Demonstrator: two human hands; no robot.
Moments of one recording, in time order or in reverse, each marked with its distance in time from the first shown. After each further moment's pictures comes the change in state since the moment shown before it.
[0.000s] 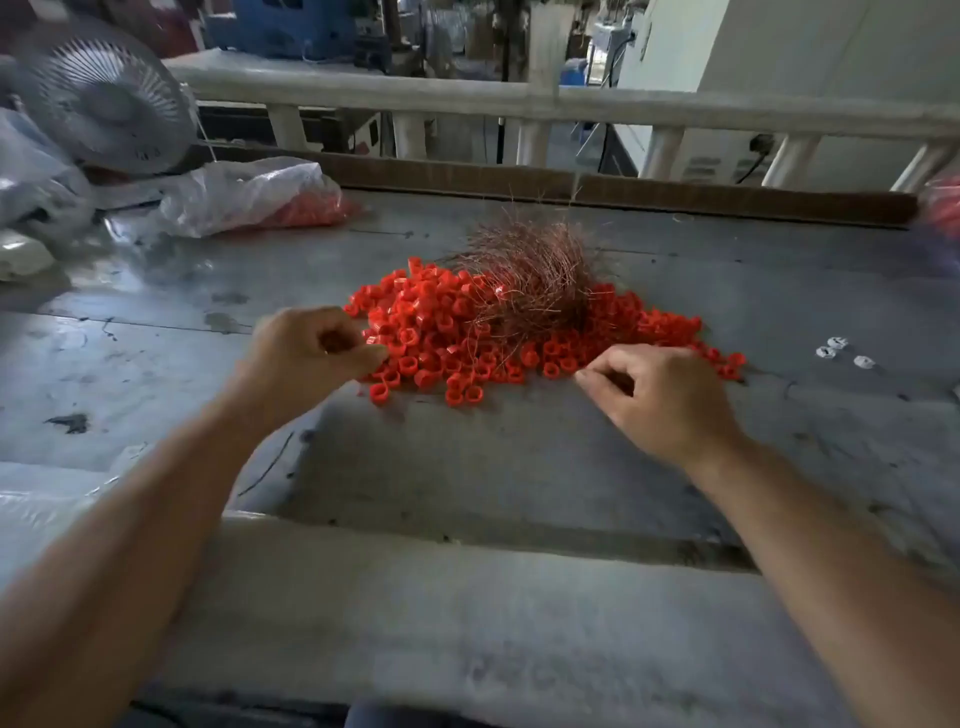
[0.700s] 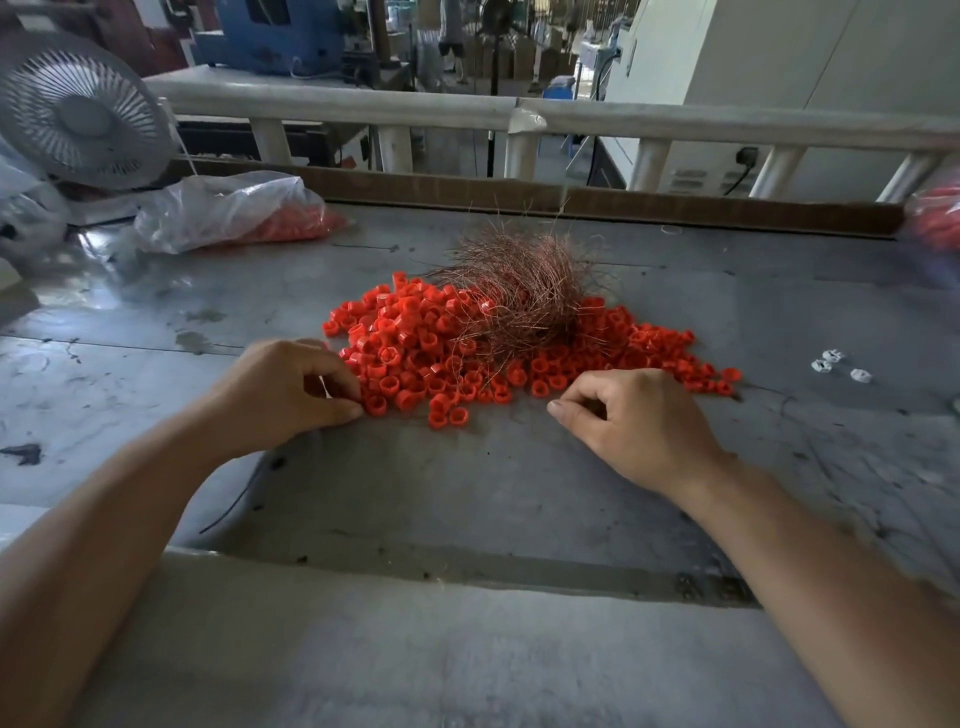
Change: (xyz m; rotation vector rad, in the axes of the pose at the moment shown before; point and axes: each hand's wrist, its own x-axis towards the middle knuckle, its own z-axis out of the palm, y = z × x) left_hand 0.006 -0.007 -0.006 0.171 -0.268 0.145; right_hand 0.005 0.001 0.006 0.041 -0.140 0.021
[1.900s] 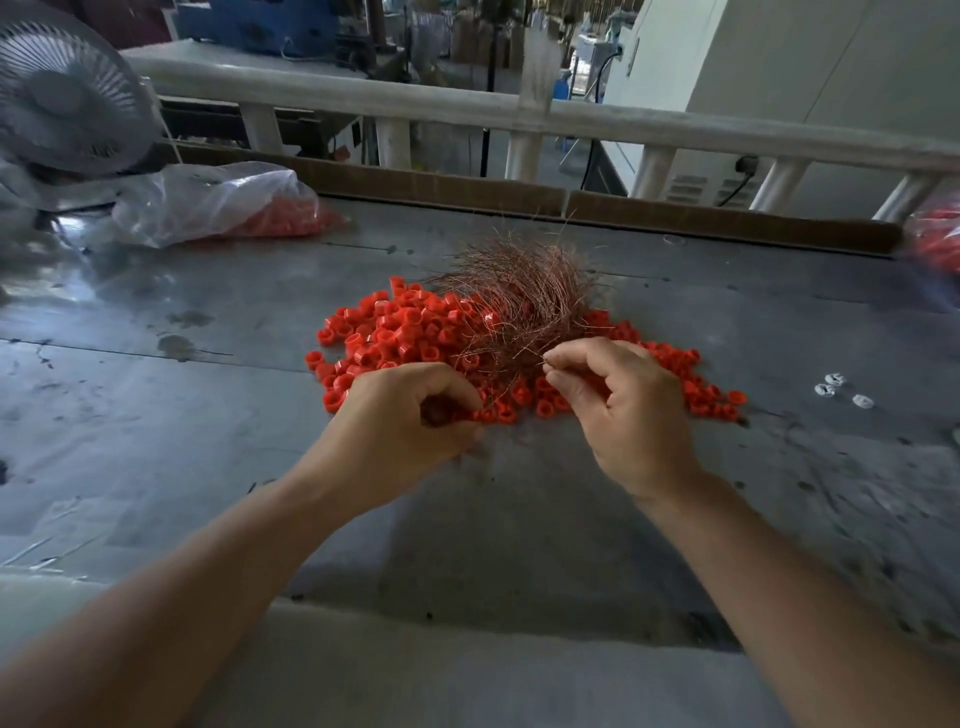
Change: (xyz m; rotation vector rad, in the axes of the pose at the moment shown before) left_hand 0.006 0.058 0.047 -0.339 0.090 0.118; right_hand 0.023 -0.020 0.011 0.206 0.423 -0.190
